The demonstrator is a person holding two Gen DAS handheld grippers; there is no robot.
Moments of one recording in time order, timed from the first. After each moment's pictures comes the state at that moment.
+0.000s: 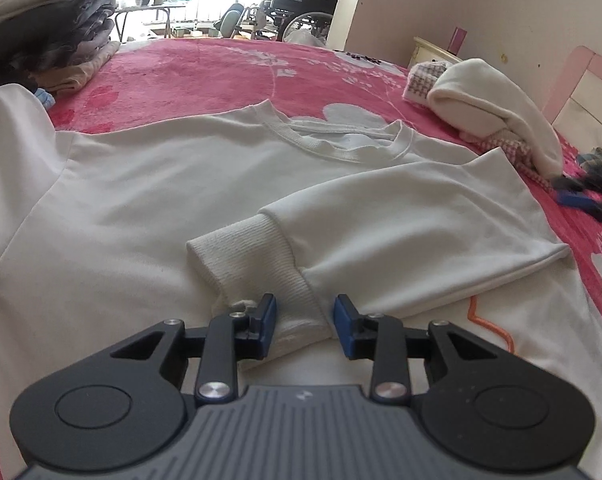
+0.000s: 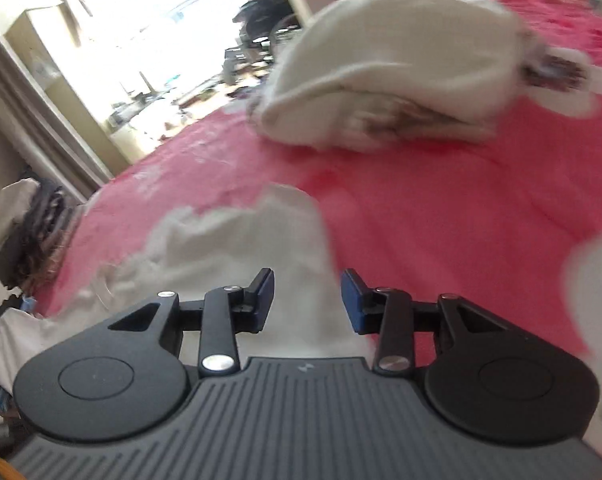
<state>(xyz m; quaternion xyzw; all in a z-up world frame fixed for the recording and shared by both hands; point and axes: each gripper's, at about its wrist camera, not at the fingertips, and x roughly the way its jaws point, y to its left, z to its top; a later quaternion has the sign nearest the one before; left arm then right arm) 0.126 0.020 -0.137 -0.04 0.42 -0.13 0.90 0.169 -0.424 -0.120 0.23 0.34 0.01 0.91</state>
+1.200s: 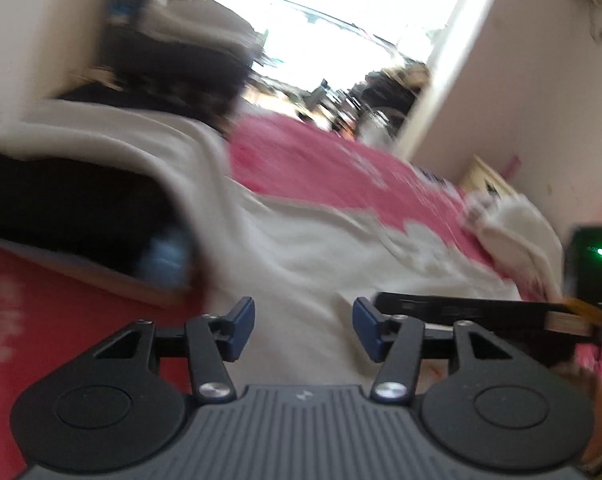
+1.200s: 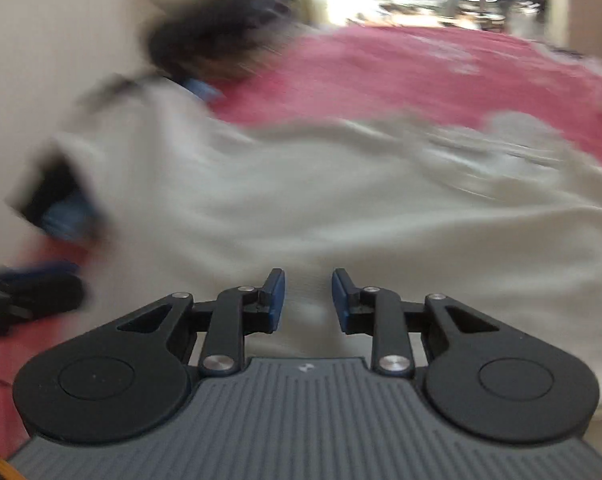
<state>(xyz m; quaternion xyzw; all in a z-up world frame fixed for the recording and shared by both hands) 0.032 0.162 -0.065 -0.19 0.31 -0.01 0.93 0.172 -0.083 -0.113 0.07 0.40 0.28 0.87</state>
